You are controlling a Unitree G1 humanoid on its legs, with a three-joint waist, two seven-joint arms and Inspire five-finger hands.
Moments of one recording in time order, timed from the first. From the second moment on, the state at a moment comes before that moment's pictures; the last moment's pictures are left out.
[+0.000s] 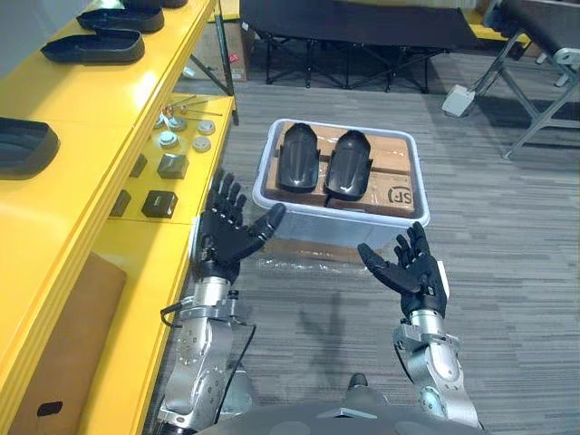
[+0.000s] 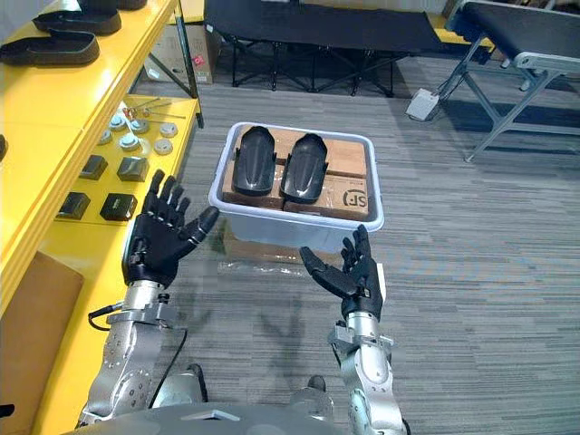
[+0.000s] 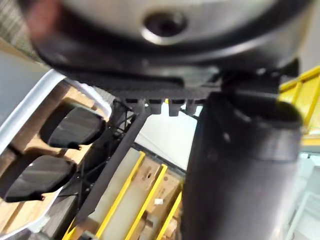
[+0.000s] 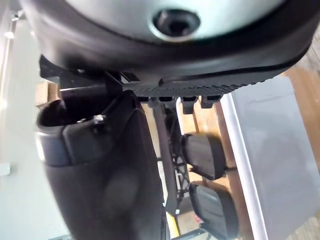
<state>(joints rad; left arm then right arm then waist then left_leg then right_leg) 0.25 0.11 -0.21 -0.24 -0.50 -0.28 0.13 0.29 -0.14 0.07 0.09 0.36 -0.30 -0.14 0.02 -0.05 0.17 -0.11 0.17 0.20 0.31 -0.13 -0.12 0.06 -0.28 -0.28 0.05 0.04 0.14</state>
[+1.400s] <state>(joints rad) 0.27 0.10 -0.24 -0.22 -0.59 -0.34 0.06 0.22 -0.22 0.09 -0.01 0.47 -0.37 0.02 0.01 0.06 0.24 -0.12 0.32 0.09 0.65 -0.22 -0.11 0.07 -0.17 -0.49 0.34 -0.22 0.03</state>
